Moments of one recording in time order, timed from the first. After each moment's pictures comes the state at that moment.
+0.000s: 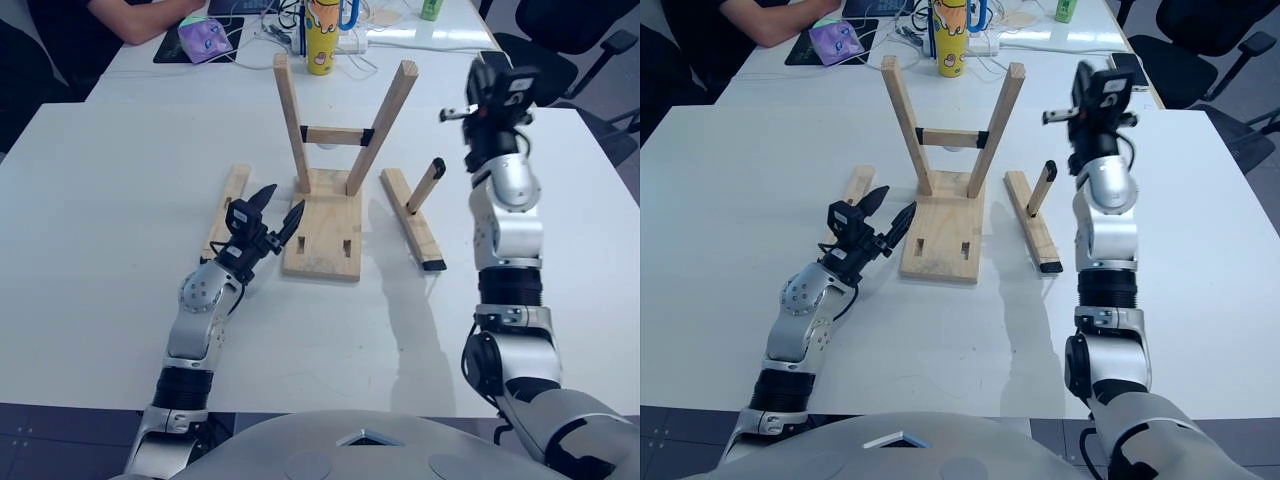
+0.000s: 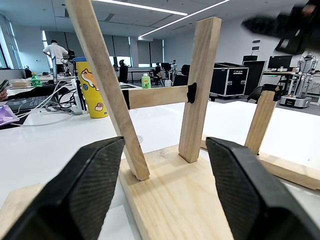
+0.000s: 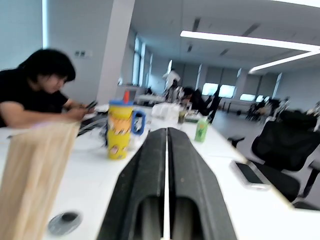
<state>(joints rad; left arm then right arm) -0.03 0.16 -0.09 -0.07 -0.20 -0.05 -0.46 -0.58 -0.28 -0.18 0.21 0.10 0.02 0.09</state>
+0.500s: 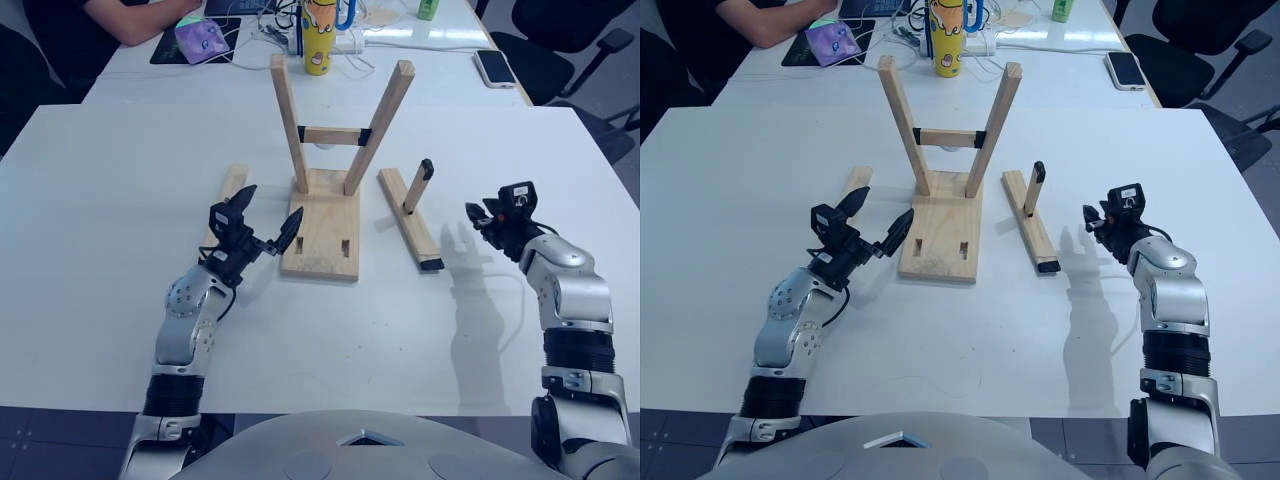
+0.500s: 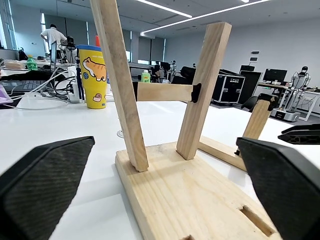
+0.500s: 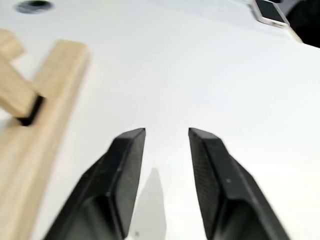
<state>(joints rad) 0.01 0.19 -0.03 -0.11 -0.34 0.02 -0.52 -0.21 -0.53 -0.18 0.04 0.21 0.59 0.46</state>
